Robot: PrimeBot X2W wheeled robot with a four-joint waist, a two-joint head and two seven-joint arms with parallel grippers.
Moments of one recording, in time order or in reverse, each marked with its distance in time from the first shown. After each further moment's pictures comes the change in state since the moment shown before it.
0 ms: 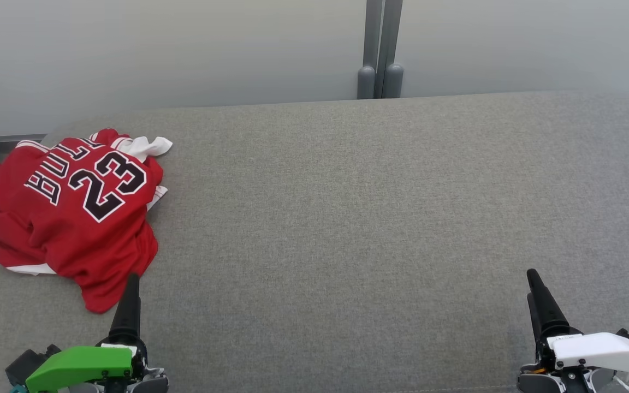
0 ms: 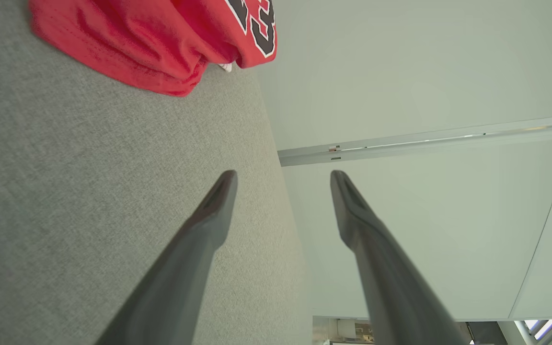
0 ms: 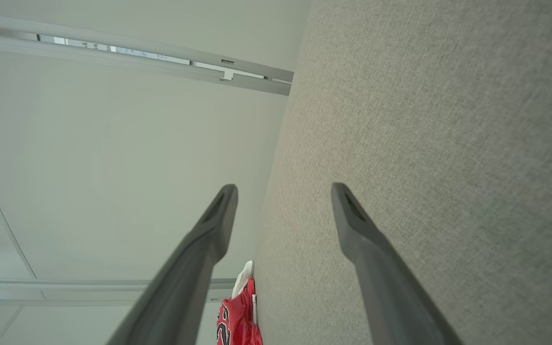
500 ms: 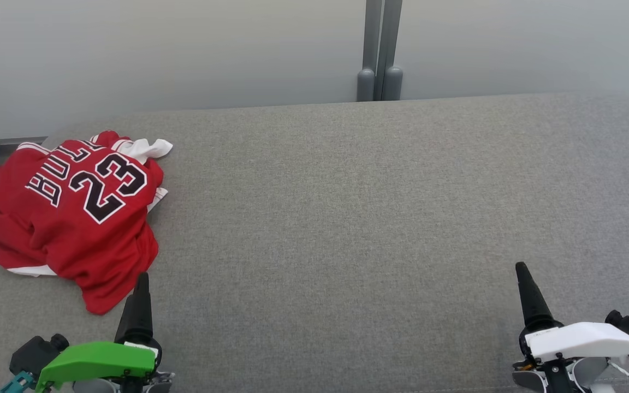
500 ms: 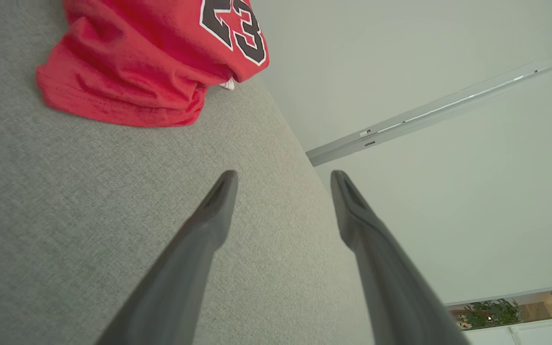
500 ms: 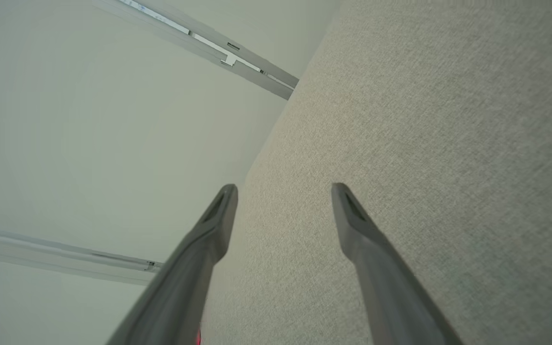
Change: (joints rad) left arm 0.008 0.000 -0.023 -0.017 0.313 0.030 -0.064; right arm -0.032 -0.002 0.022 0.032 -0.288 0.000 -0.054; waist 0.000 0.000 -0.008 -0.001
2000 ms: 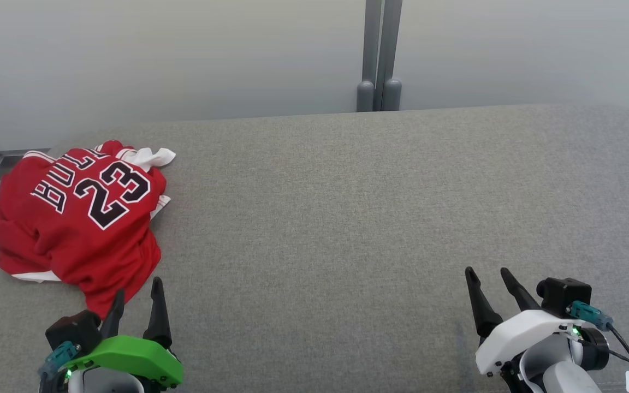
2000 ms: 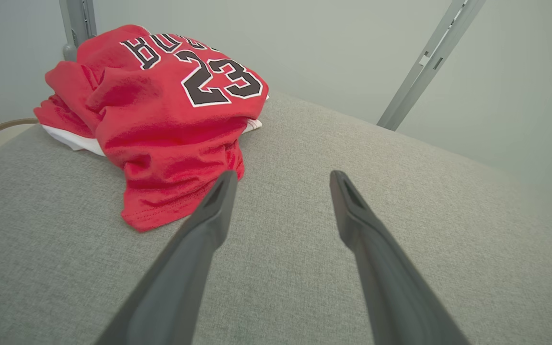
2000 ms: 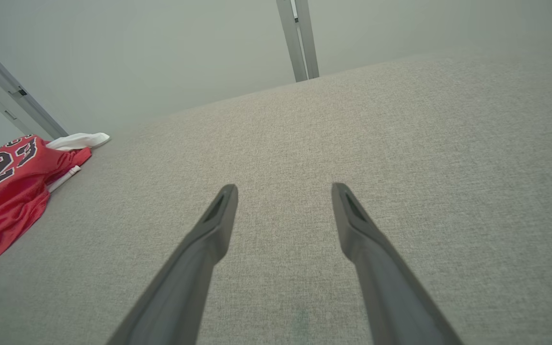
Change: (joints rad) left arm -0.030 0.072 -0.111 0.072 0.642 0.105 -0.107; right arm -0.081 -0.007 0.078 0.108 -0.803 0.000 -0.019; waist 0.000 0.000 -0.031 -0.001
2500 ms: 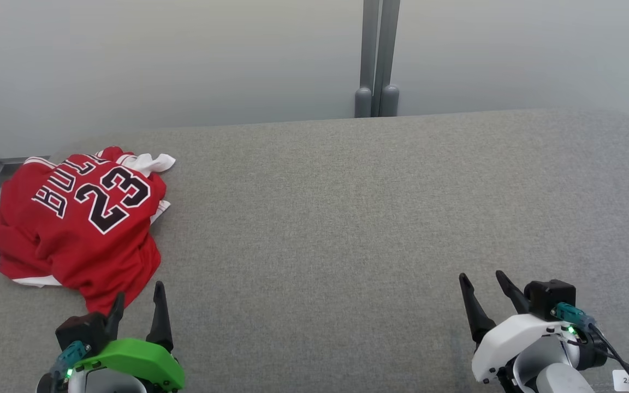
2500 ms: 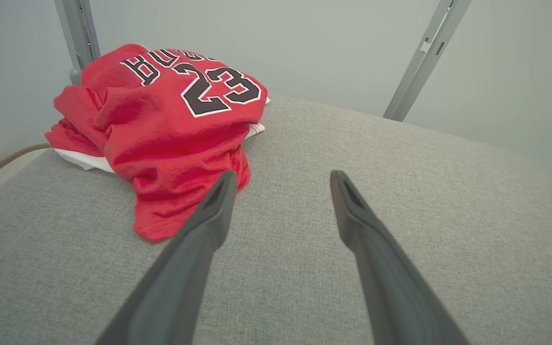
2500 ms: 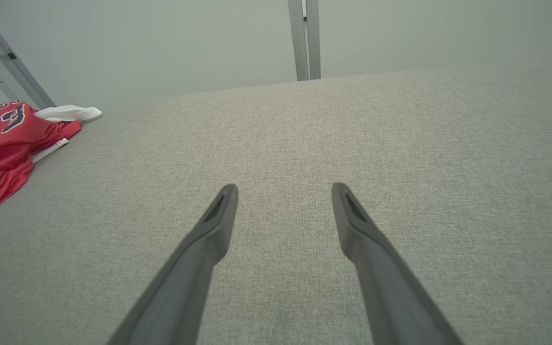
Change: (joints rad) left arm -0.008 0.010 -0.014 0.029 0.086 0.009 -0.017; right arm -0.004 -0.001 0.012 0.017 -0.119 0.000 -0.002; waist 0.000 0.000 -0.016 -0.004
